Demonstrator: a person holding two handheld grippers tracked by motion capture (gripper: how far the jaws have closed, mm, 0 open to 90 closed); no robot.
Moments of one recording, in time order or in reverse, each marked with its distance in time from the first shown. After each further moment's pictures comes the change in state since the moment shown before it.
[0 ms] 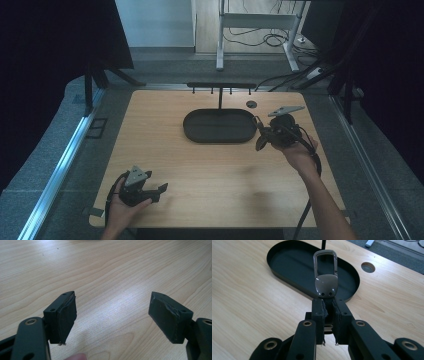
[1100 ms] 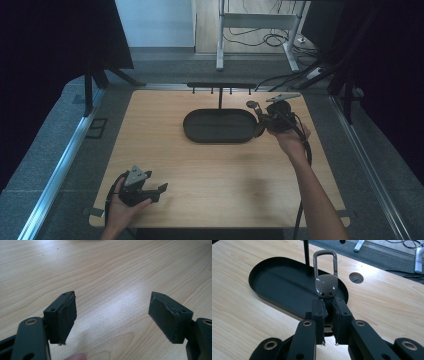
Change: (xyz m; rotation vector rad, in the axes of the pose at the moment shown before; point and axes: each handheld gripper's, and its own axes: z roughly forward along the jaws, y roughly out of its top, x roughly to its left) left arm 0.001 0.000 -0.001 -0.004 -0.002 -0.003; right arm -0.018 0.026 0.029 -0.045 -0.063 0.084
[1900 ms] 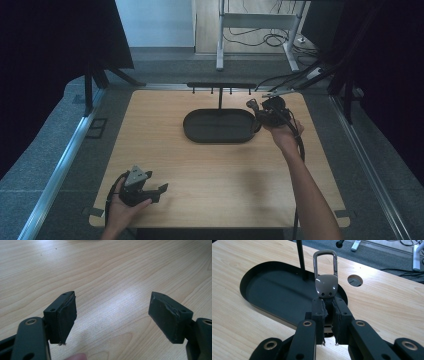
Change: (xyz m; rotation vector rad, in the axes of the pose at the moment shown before) left arm -0.001 0.000 0.000 0.001 -0.007 -0.001; right arm -0.002 0.009 0.024 -0.001 -0.017 0.029
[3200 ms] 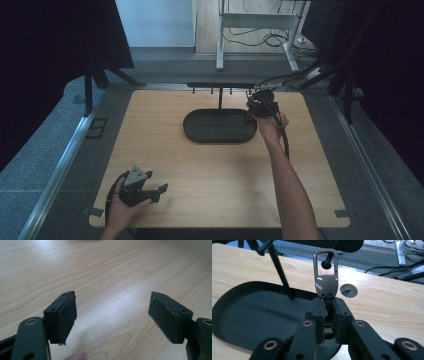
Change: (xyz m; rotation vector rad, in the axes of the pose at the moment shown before) left arm 0.001 0.000 0.000 0.000 -0.010 -0.005; right arm -0.002 0.019 0.059 -0.039 -0.104 0.119
